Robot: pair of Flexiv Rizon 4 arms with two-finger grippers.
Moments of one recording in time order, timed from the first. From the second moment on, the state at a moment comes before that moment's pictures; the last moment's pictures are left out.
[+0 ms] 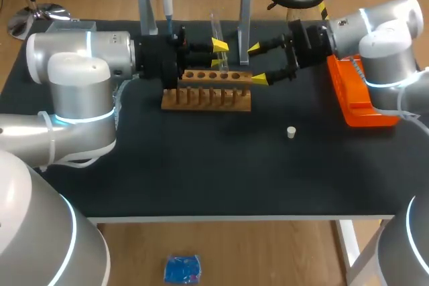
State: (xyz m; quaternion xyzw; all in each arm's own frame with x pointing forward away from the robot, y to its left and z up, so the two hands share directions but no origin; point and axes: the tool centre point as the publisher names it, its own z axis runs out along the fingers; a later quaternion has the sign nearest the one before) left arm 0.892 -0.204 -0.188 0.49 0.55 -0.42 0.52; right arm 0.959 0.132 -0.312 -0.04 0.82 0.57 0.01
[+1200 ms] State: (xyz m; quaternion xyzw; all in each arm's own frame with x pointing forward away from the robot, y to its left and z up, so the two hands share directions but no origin) left arm 0.937 -0.192 -0.153 0.27 0.69 -0.49 0.46; right arm 0.959 0.131 -0.312 -0.04 0.82 0.56 0.01
